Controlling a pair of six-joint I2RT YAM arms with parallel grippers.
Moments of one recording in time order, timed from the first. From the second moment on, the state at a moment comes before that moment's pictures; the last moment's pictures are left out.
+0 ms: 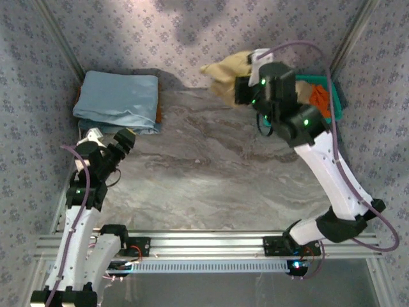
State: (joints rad) left arm -0.05 0.69 0.76 -0.40 0.15 -0.91; right arm 0.71 1.41 1.91 -0.76 0.29 0.24
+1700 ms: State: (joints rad) left arm -0.28 1.09 0.42 -0.32 0.00 -0.84; right arm -0.05 1.83 1.14 -0.32 -0.30 0.47
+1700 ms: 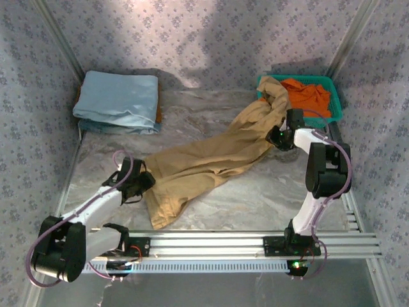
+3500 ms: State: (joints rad) left arm 0.17 0.69 0.72 -0.70 0.11 -0.81; right arm 0.49 1.87 2.10 -0.74 0.01 0.30
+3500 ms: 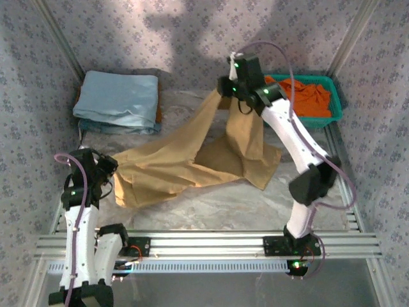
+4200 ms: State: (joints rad) left arm 0.03 0.68 0.71 -0.82 0.11 -0.79; right arm 0.56 1.19 0.92 -0.70 0.09 0.43
